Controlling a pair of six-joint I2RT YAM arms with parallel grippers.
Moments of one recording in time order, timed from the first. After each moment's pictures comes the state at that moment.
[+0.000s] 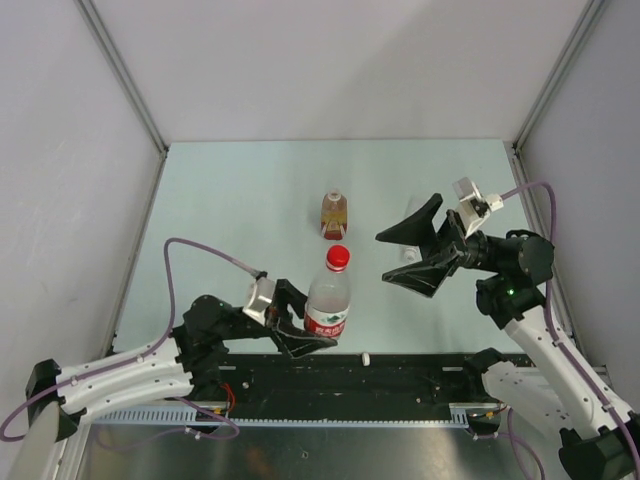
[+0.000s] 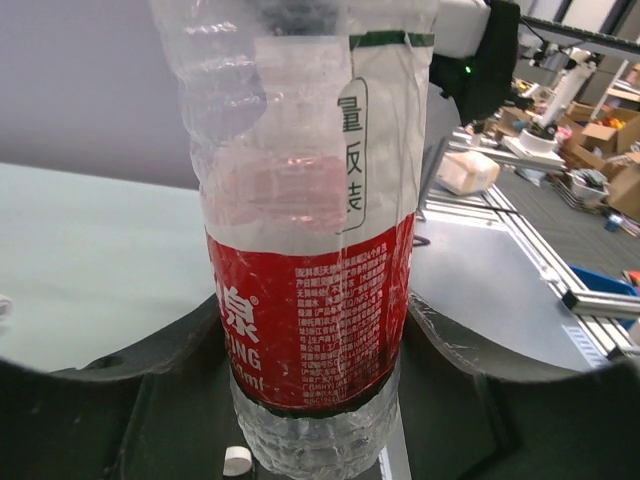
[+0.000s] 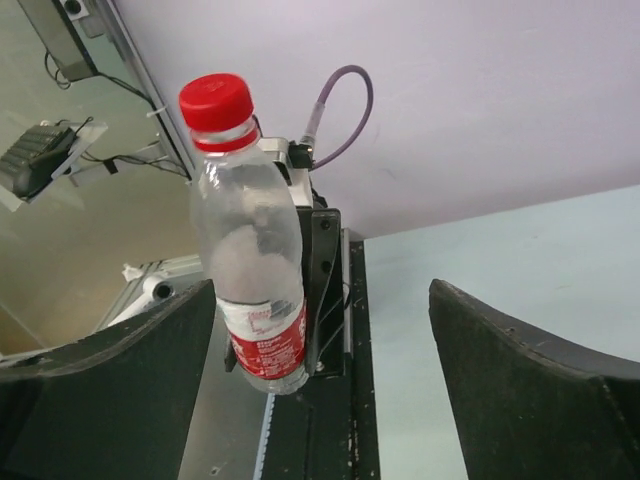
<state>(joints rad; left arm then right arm) -1.10 0.63 0.35 0.56 0.48 -0.36 0.43 0.80 0.77 0.65 -1.05 0.79</state>
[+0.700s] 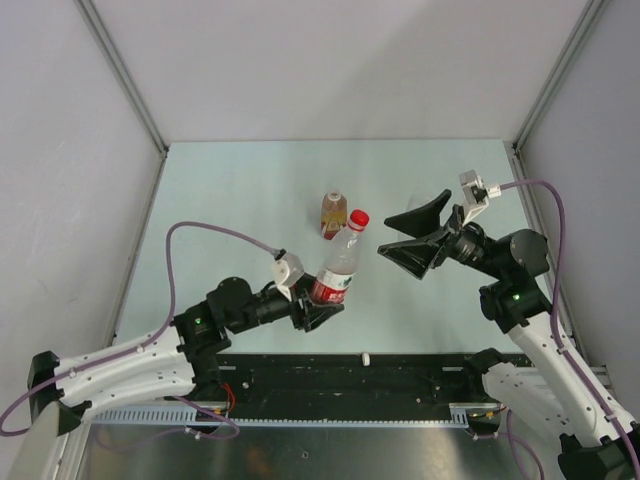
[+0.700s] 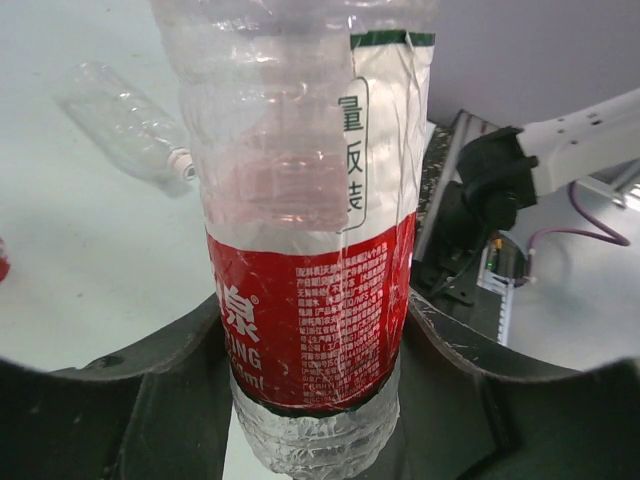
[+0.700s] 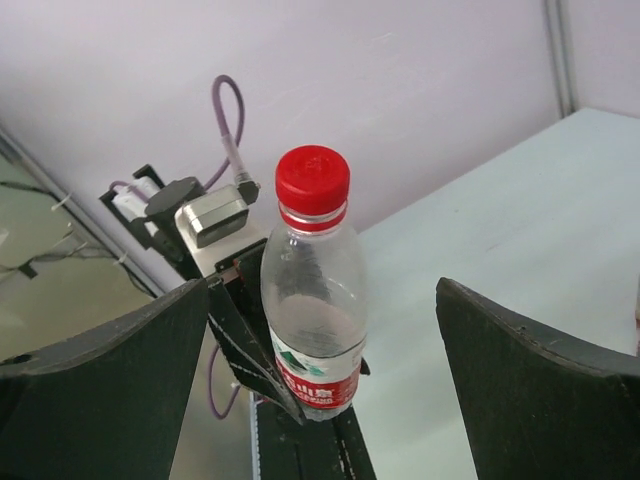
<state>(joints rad) -1.10 0.69 0.50 0.17 0.11 -0.24 0.40 0.75 0.77 0.38 -0.80 0.72</state>
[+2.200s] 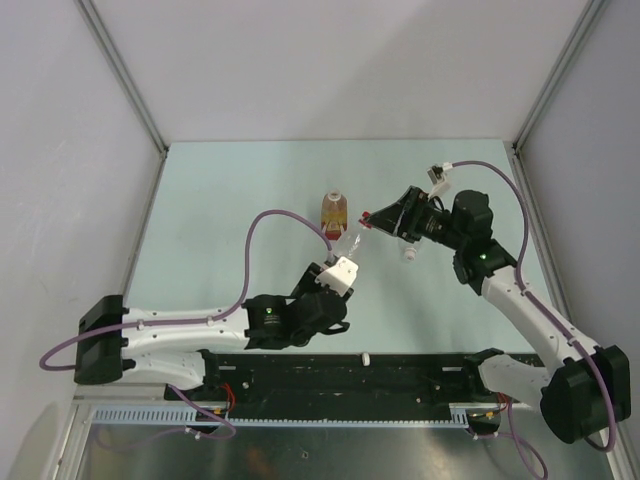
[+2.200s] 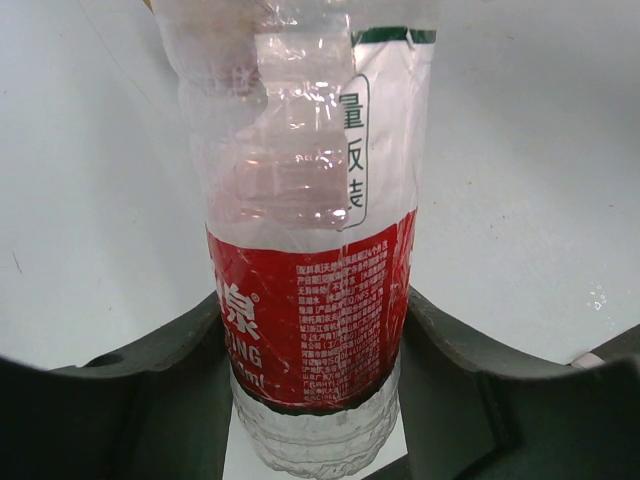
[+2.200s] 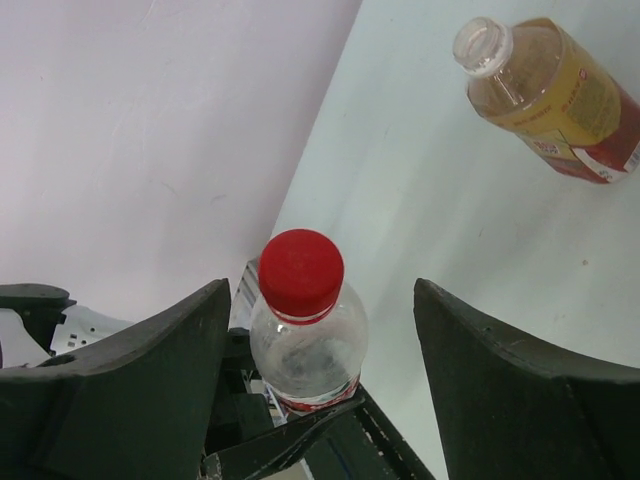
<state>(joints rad) -1.35 1.24 0.85 -0.36 -0.78 -0.32 0.36 1.08 0.81 0.12 -0.58 0.86</state>
